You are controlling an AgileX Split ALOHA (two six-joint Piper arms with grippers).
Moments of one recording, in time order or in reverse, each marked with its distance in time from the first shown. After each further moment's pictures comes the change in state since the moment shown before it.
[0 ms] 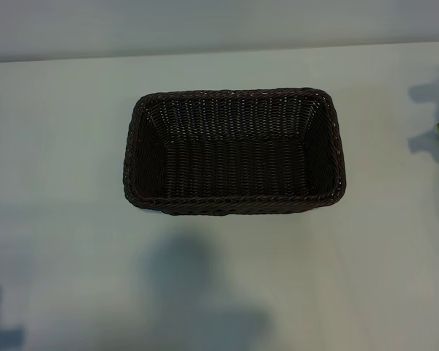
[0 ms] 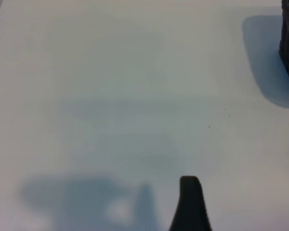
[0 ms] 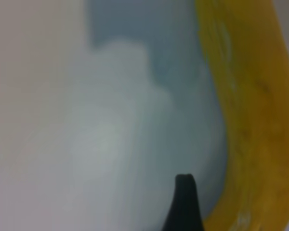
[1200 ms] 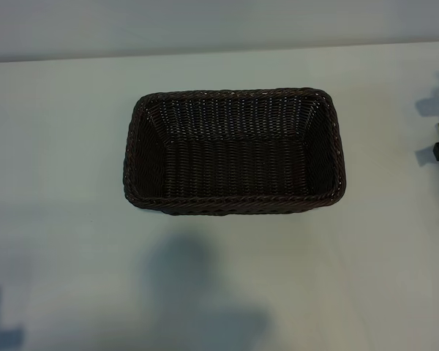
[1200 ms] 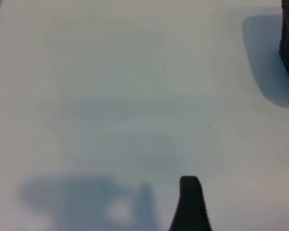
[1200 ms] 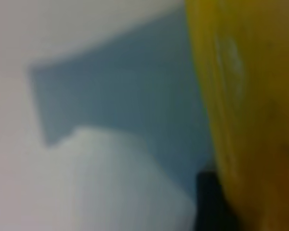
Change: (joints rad) left arm 0.000 0.000 0.000 0.000 0.000 0.003; right arm 0.000 0.138 0.000 -0.082 -0.070 0.085
